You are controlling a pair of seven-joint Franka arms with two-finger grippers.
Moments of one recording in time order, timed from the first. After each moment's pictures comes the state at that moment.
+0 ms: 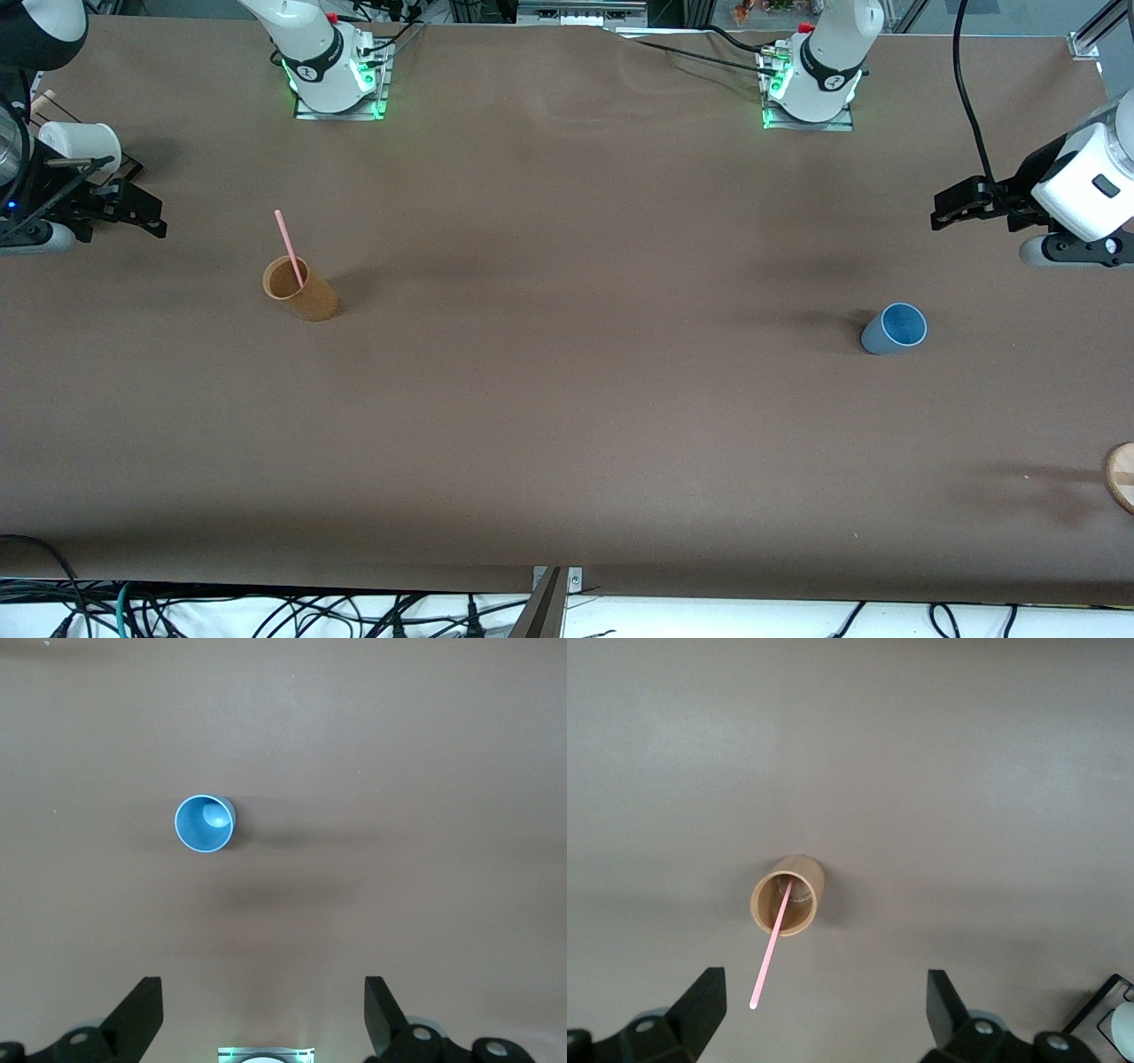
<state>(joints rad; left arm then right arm) 0.07 0.11 -0.12 -1.46 -0.01 1.41 -0.06 -0.04 -0.03 -0.01 -1.78 -0.02 1.74 -0.13</state>
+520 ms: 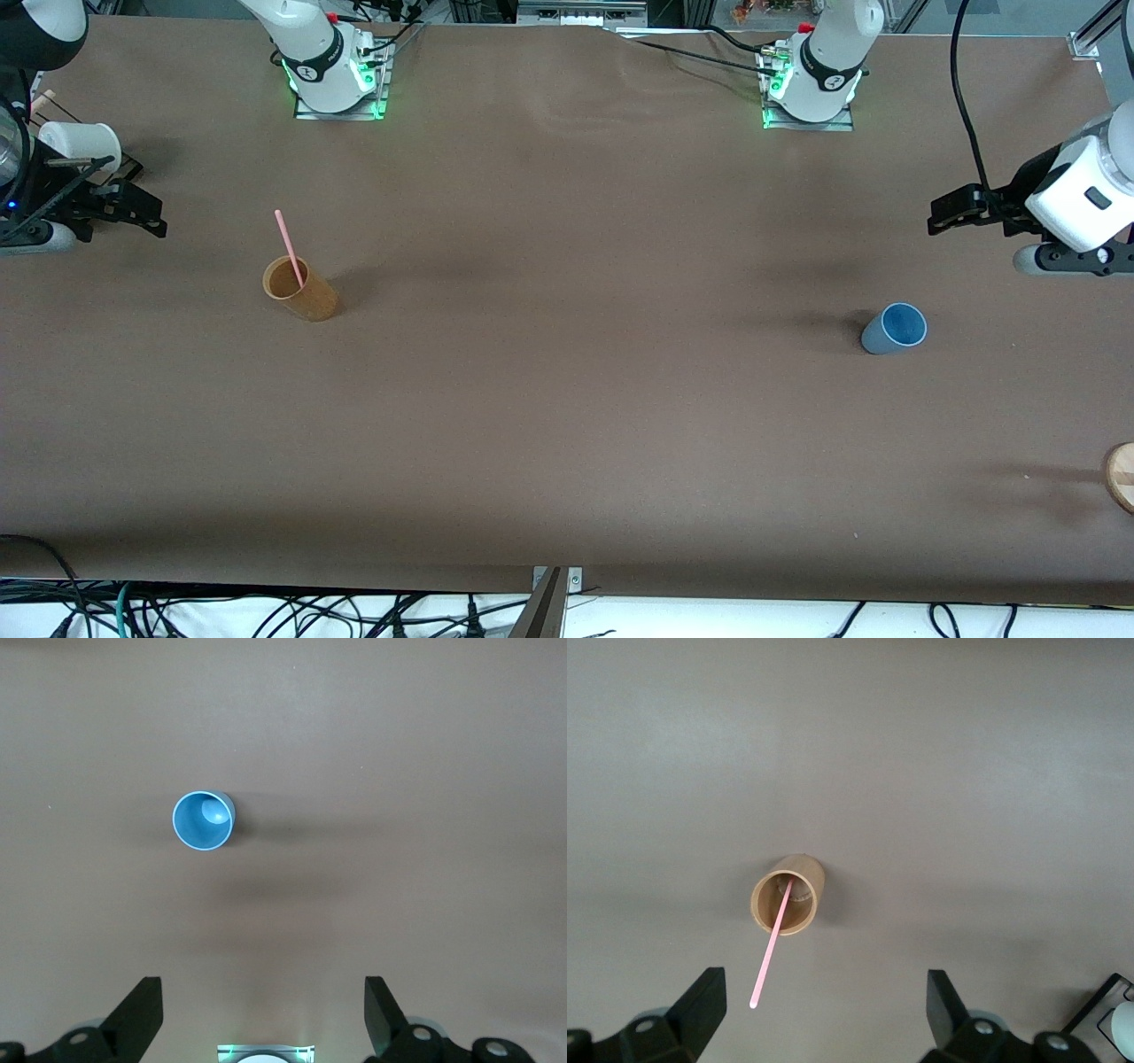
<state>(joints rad) 0.07 0.15 -0.12 -1.47 -0.01 1.41 -0.06 -0.04 -0.03 -0.01 -1.78 -0.02 1.74 -0.13</state>
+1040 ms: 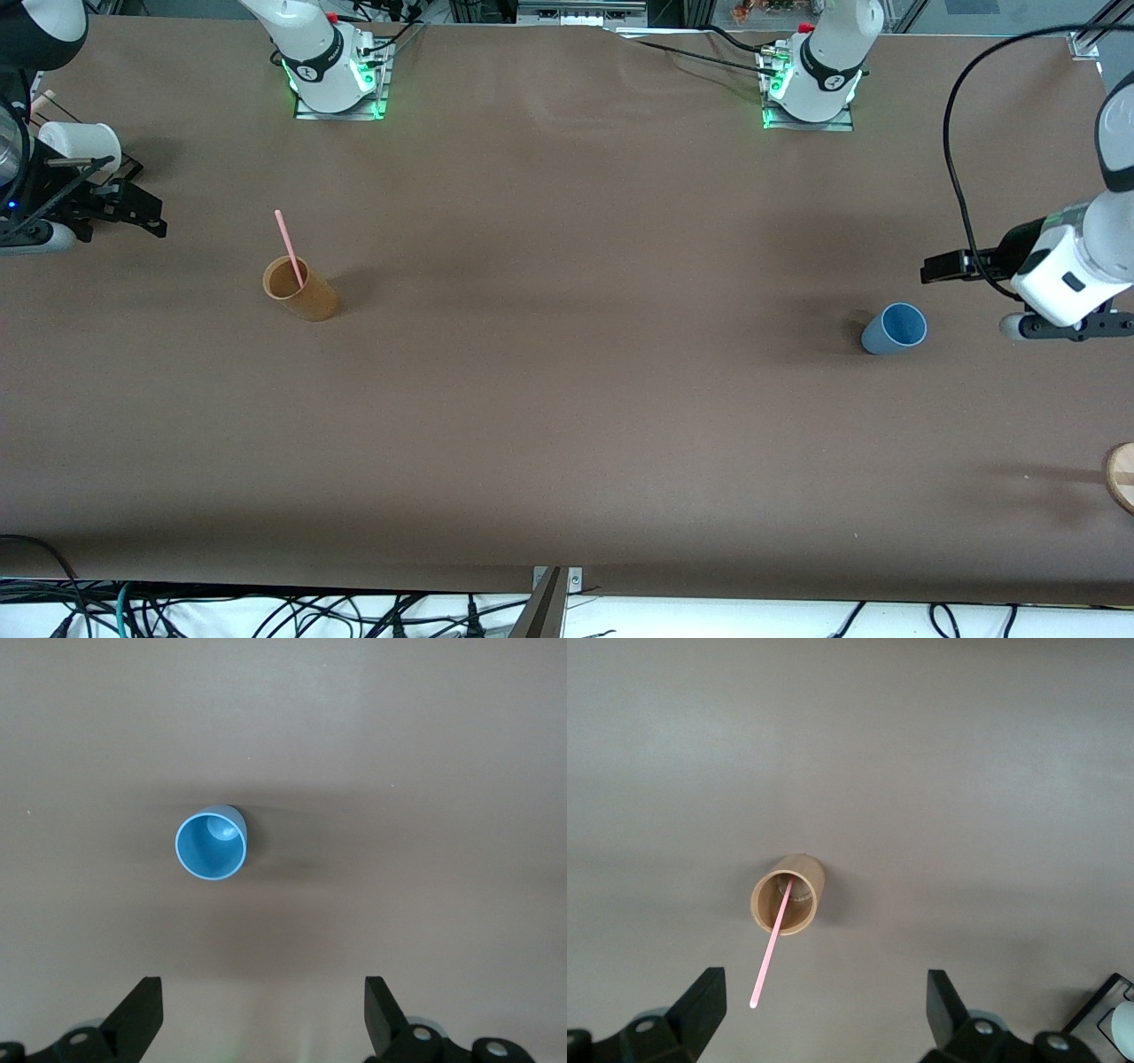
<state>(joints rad) 0.12 0.29 -0.12 -1.47 0.00 1.52 -0.06 -0.04 -0.03 -0.01 -1.78 -0.02 1.74 -0.13</state>
